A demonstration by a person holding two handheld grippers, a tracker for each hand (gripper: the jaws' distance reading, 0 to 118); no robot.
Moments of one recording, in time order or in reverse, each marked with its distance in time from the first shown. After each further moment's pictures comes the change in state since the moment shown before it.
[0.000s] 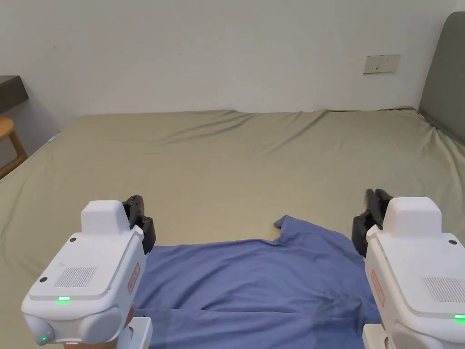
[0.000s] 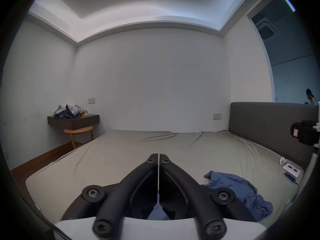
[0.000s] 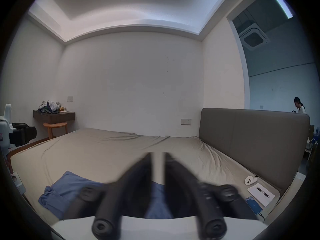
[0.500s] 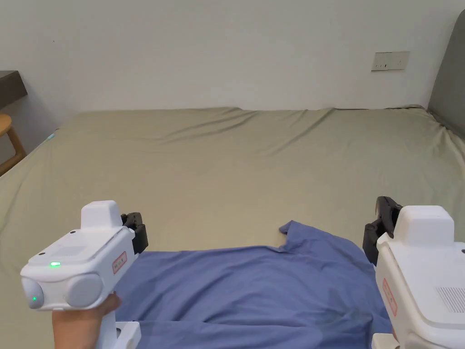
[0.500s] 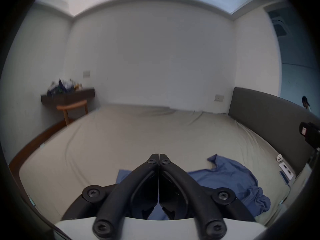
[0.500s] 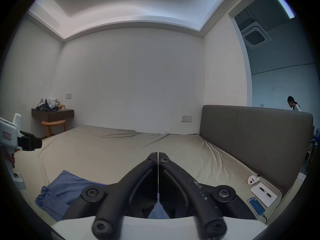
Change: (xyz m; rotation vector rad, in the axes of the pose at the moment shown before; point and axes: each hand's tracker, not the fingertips) left arm -0.043 -0.017 -0.104 -0.321 -0.043 0.097; right arm 0.000 -0.005 -0.047 -0.033 0.001 0.001
